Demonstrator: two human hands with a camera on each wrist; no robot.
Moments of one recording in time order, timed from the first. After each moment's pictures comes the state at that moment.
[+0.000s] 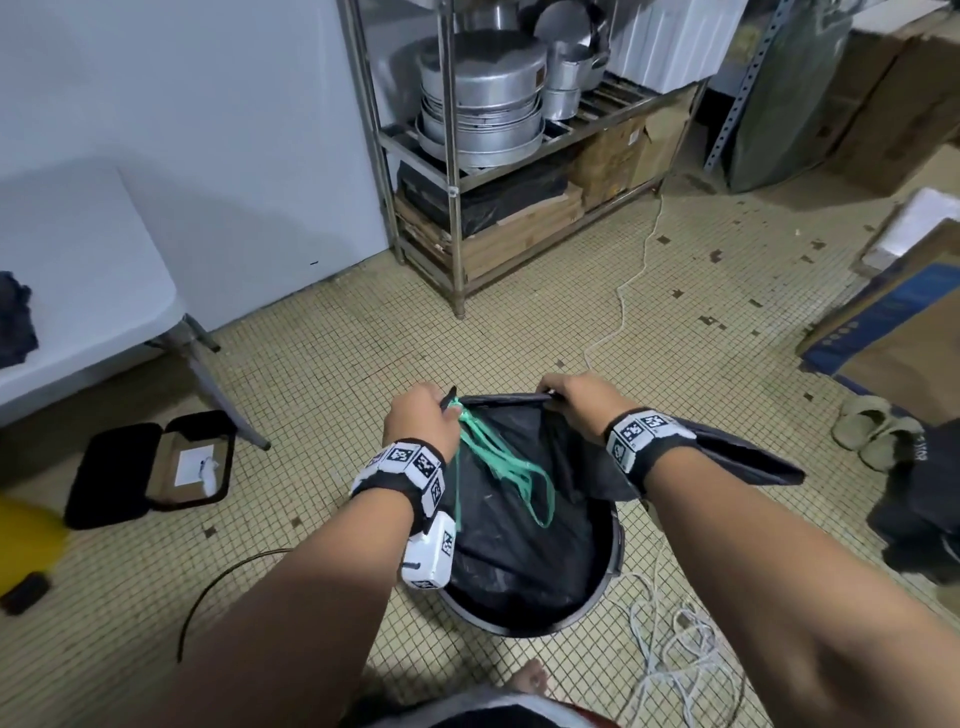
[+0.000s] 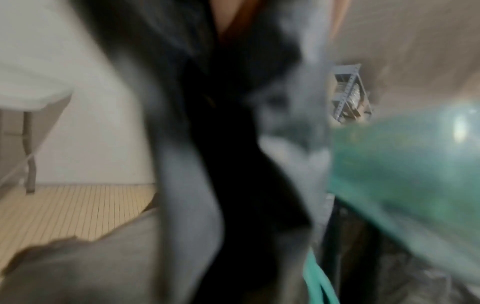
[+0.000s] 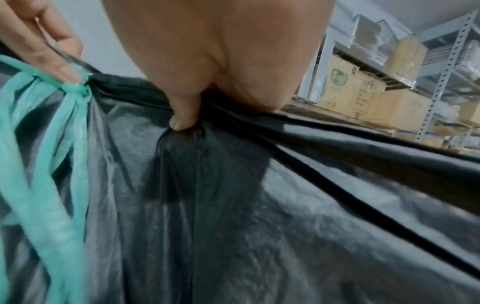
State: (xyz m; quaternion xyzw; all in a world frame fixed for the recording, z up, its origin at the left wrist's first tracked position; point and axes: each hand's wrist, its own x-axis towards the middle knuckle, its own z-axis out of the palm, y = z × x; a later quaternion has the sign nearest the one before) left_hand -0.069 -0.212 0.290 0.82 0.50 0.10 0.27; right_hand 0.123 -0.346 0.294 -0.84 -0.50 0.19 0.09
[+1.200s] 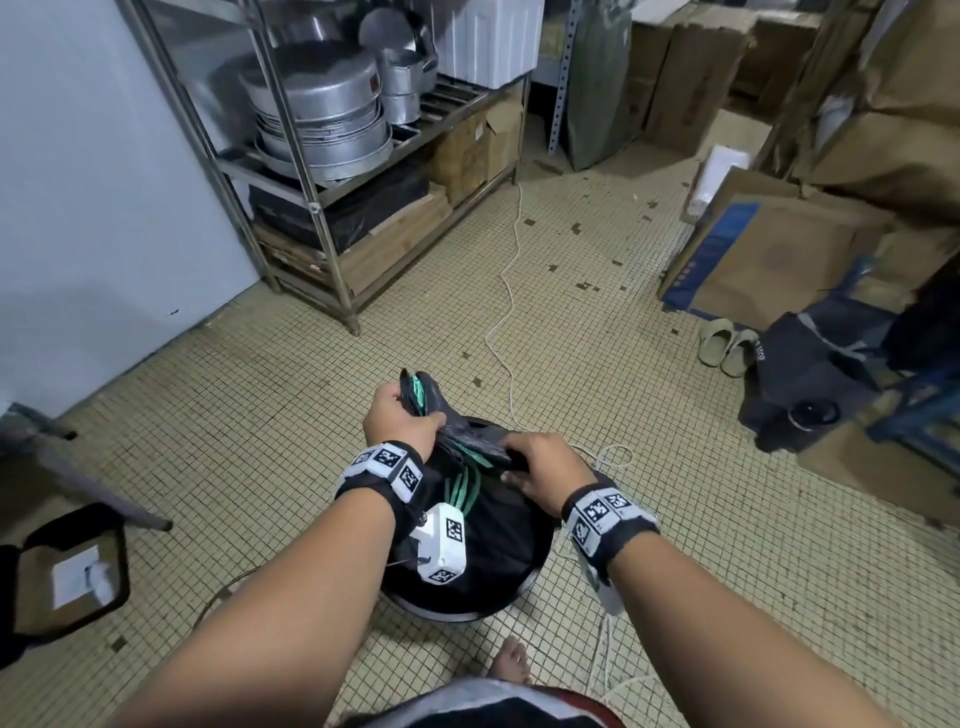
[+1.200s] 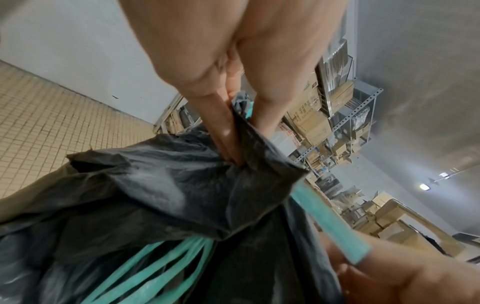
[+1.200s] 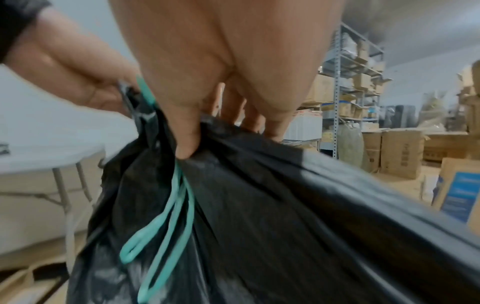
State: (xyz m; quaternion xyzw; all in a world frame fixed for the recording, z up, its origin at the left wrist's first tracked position) left_hand -0.028 -0.265 0.278 0.74 0.46 0.13 0.48; right_hand 0.031 -0.459 0.273 -0.90 -0.34 0.19 0.21
